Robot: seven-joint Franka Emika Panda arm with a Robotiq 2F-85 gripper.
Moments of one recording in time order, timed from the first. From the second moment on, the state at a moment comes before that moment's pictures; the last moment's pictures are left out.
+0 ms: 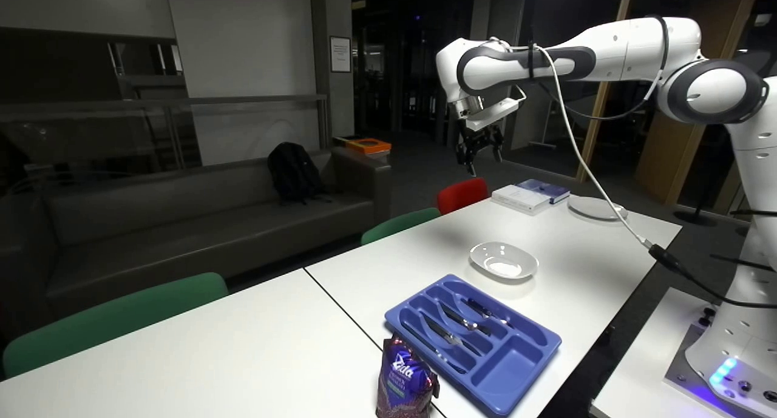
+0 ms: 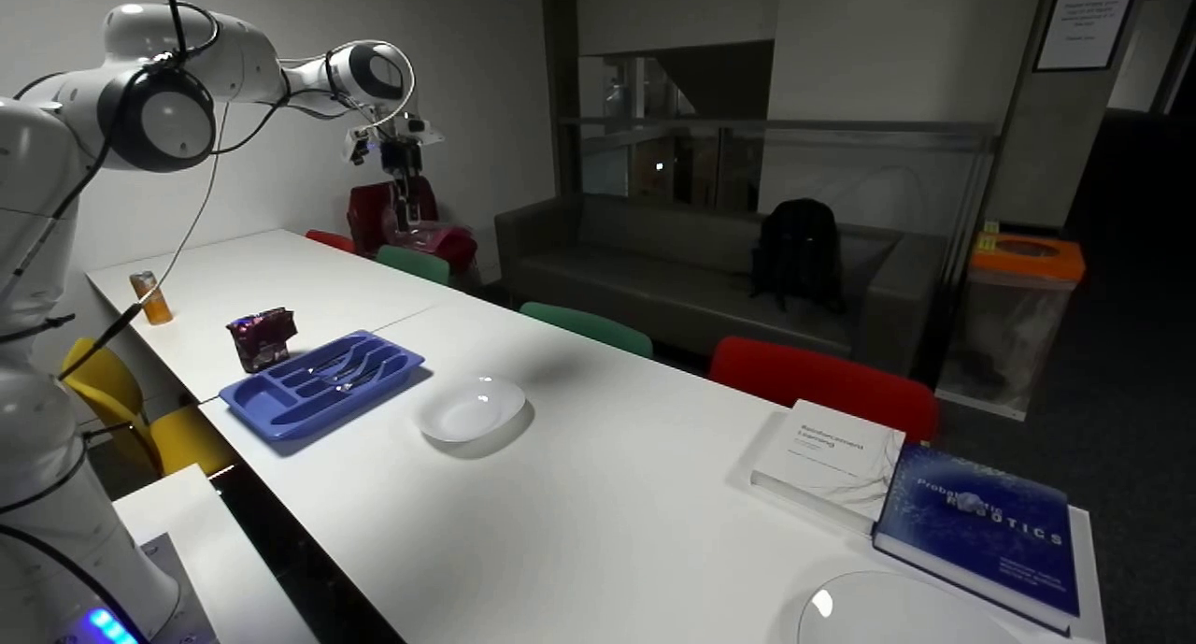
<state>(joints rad) 0.25 0.47 0.12 -1.19 -0.26 1.32 0.63</state>
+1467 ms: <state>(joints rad) 0.35 0.68 0.07 -1.08 -0.16 1.28 1.21</state>
